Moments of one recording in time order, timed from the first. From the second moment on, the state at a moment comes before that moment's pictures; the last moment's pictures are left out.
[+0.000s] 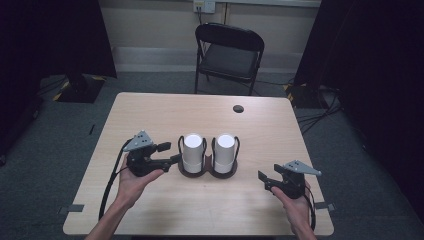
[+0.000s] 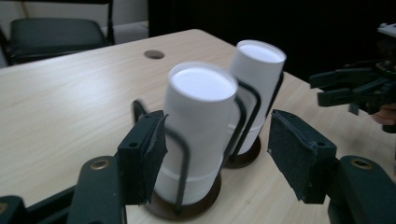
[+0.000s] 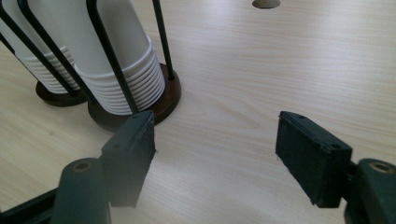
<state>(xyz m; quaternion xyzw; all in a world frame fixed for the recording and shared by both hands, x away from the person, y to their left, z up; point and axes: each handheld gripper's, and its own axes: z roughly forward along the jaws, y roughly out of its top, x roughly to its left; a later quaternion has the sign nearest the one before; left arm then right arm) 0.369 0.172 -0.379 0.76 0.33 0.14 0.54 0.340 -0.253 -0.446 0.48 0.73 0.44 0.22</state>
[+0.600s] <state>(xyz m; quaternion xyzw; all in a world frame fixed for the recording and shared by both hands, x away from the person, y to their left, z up) 0.390 0.105 -0.357 0.78 0.28 0.12 0.54 0.338 -0.255 -0.447 0.48 0.73 0.44 0.21</state>
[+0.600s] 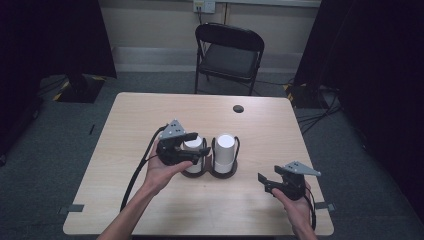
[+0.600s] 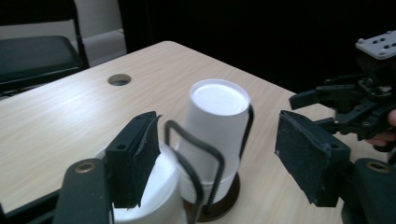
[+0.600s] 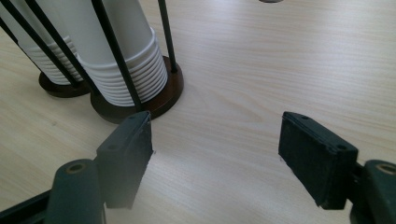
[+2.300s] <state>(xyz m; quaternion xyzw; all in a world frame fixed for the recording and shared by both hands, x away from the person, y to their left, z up) 0.436 0.029 -0.378 0.83 0.26 0.14 0.47 0.337 -0.261 -0.446 0.48 0.73 0.45 0.20</state>
